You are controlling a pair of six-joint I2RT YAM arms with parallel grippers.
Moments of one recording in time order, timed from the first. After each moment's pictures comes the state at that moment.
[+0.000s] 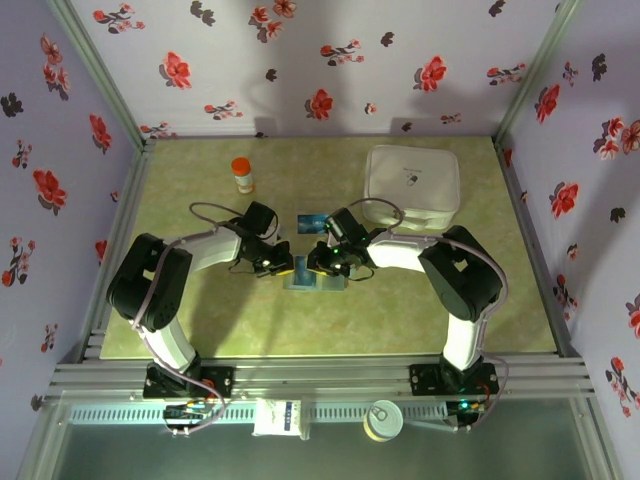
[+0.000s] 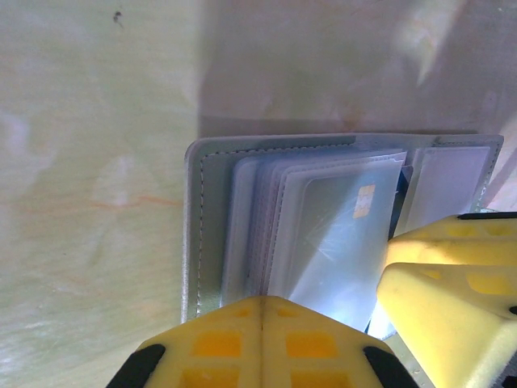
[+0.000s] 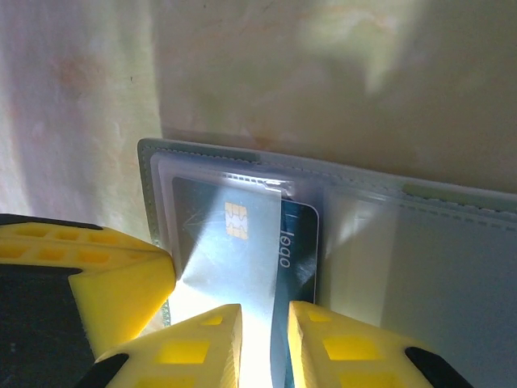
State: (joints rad) left arm -0.52 1.73 0.93 -0.40 0.44 -0.64; right arm 0.73 1.85 1.01 -0.15 -0.42 0.88
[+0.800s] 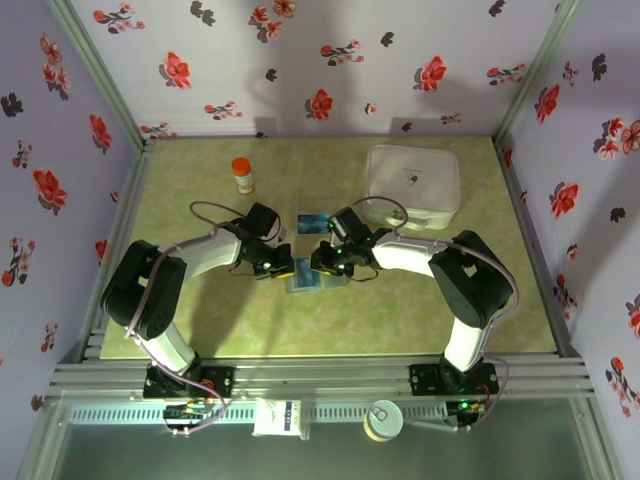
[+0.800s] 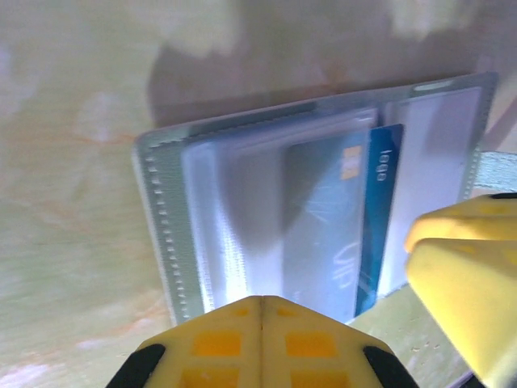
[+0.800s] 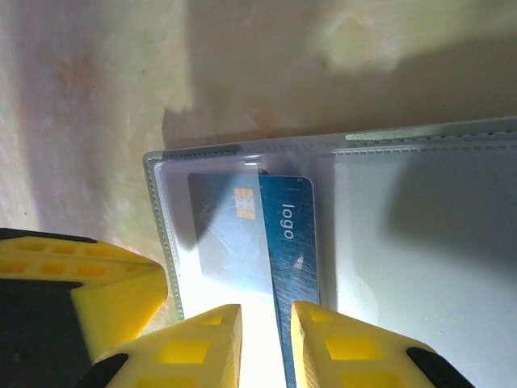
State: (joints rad) left arm -0.56 1.67 0.94 -0.46 0.41 -0.65; right arm 0.73 1.78 0.99 -0.19 -0.39 0.87
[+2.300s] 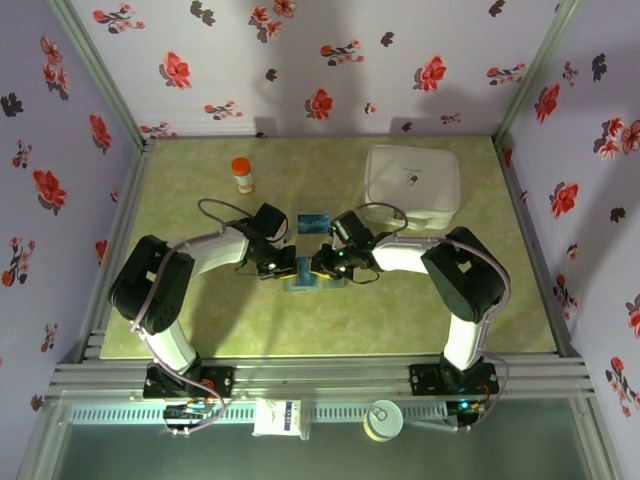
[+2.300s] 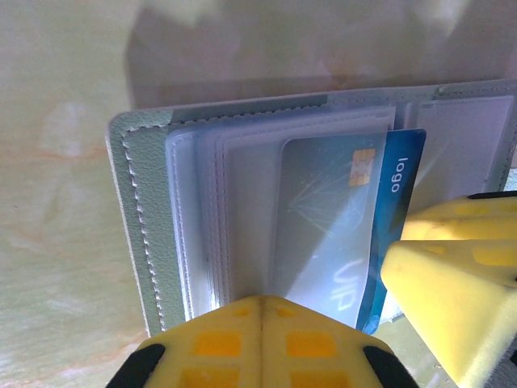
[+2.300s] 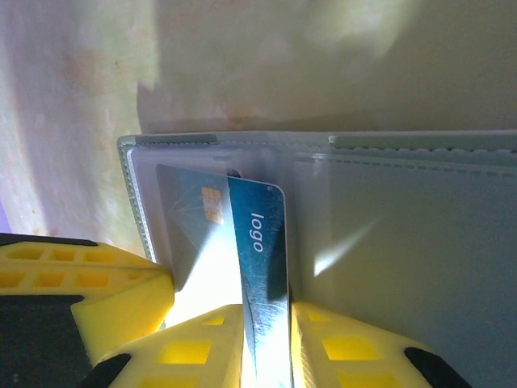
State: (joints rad) left arm -0.59 1.72 0.97 -0.48 0.35 -0.64; right arm 0.71 1.83 0.94 -0.08 -0.47 0.91
